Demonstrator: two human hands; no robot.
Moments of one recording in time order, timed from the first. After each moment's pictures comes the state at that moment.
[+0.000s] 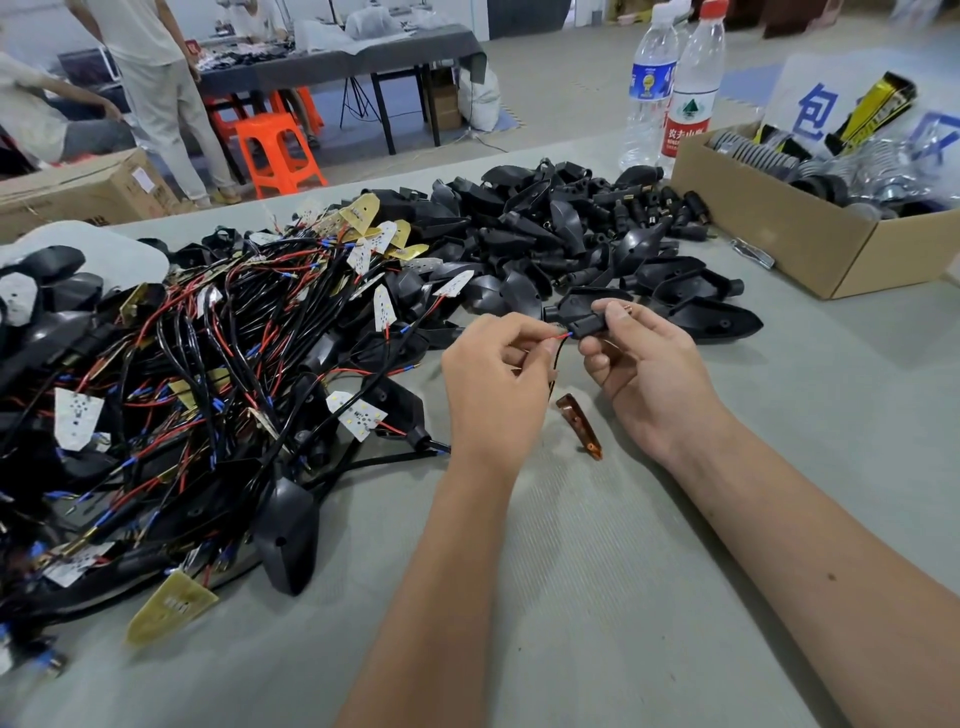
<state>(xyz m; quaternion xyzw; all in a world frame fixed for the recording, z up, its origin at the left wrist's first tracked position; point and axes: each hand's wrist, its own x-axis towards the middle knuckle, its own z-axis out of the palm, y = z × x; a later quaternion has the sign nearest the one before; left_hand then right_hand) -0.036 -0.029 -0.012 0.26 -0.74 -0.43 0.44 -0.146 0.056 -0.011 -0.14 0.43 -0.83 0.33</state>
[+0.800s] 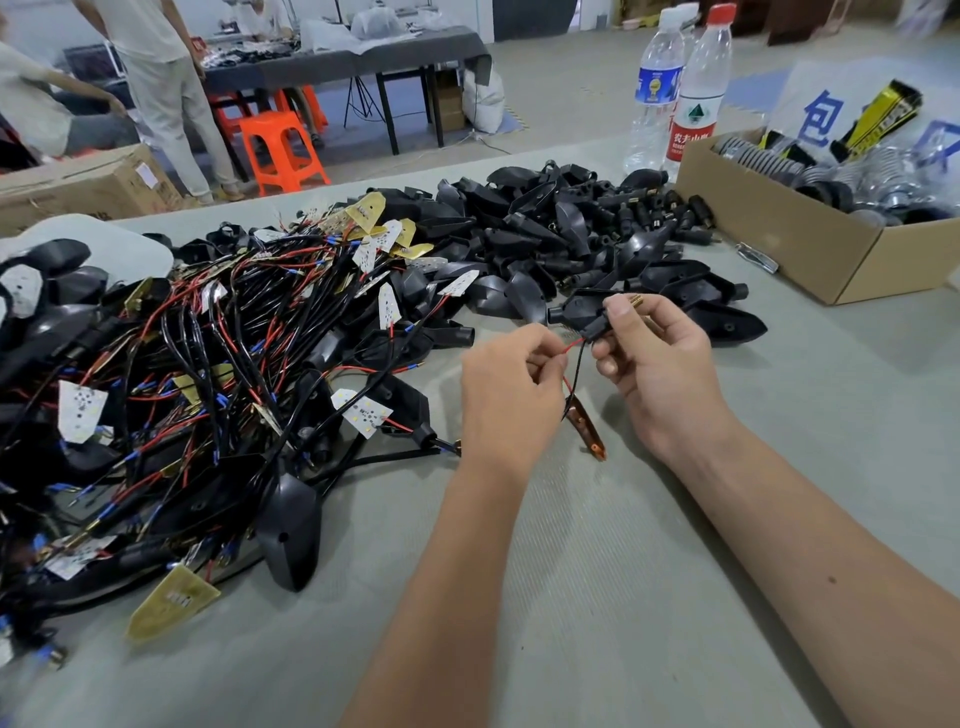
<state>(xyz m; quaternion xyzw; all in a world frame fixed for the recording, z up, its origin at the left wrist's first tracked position) -0.040 -0.029 -0.020 0.27 -0.80 -0.36 0.39 -0.148 0.057 -0.014 -0.20 0.50 -0.81 0.25</state>
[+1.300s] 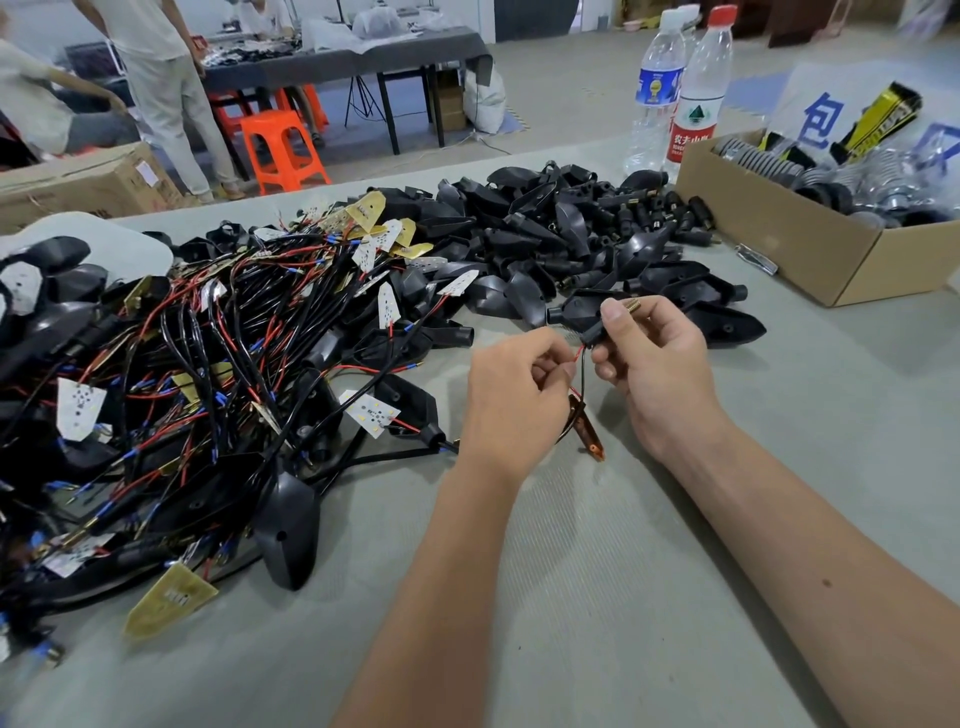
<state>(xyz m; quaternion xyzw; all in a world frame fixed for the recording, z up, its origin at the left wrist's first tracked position) -0.039 -0.030 -0.022 0.23 -0.82 -0.38 0.36 -0.148 0.055 -0.017 -0.22 0.54 -0.78 0.21</state>
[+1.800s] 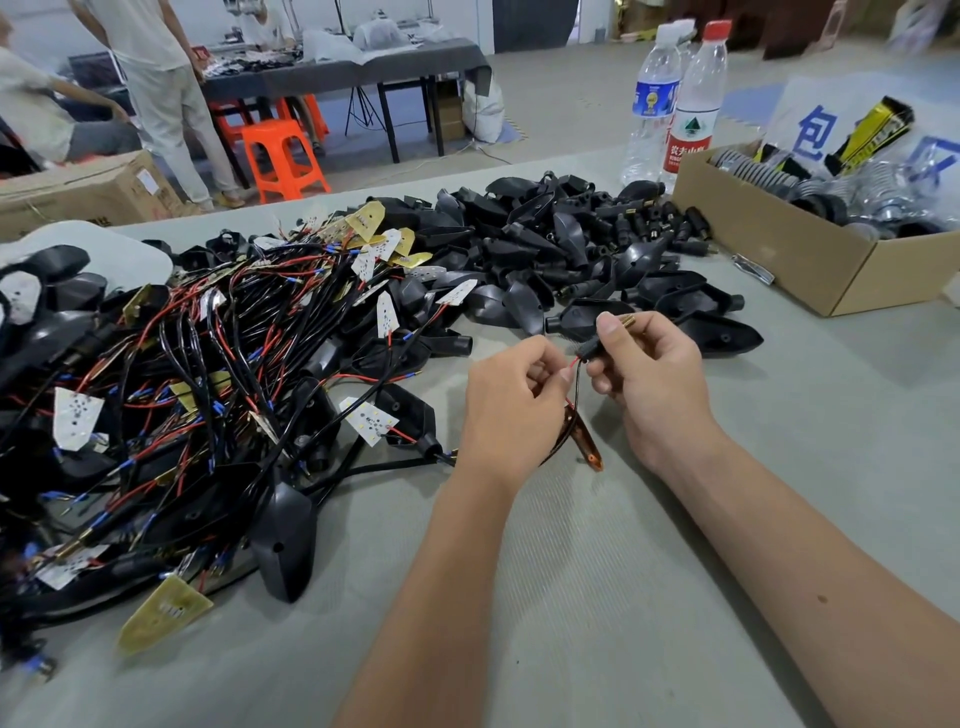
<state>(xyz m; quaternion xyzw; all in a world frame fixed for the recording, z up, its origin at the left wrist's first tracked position) -0.040 -0.030 -0.020 0.27 -0.80 -0.42 0.34 -0.148 0.053 -0.019 -0.21 0.54 -0.79 0.22</state>
